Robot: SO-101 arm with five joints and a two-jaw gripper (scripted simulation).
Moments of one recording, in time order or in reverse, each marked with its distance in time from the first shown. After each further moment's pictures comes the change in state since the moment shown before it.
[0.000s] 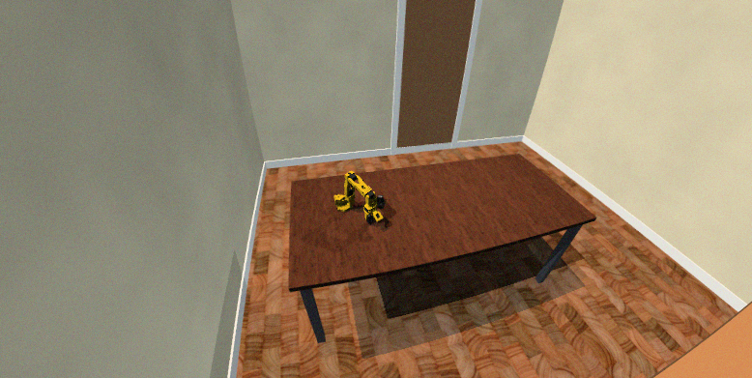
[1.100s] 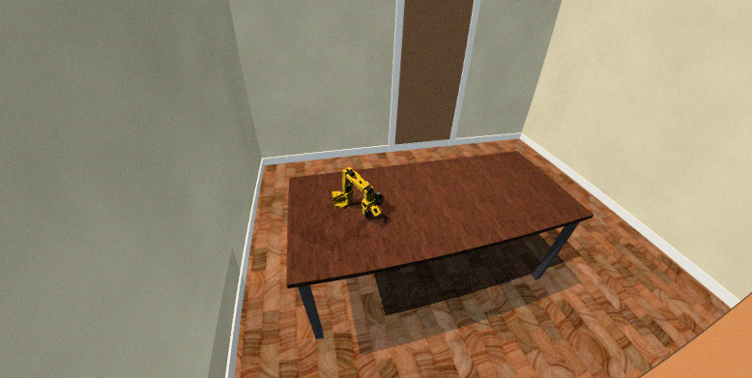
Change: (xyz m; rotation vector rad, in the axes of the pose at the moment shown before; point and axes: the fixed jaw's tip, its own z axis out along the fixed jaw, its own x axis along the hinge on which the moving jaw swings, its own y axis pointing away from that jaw) arm 0.000 0.000 -0.012 0.000 0.000 0.000
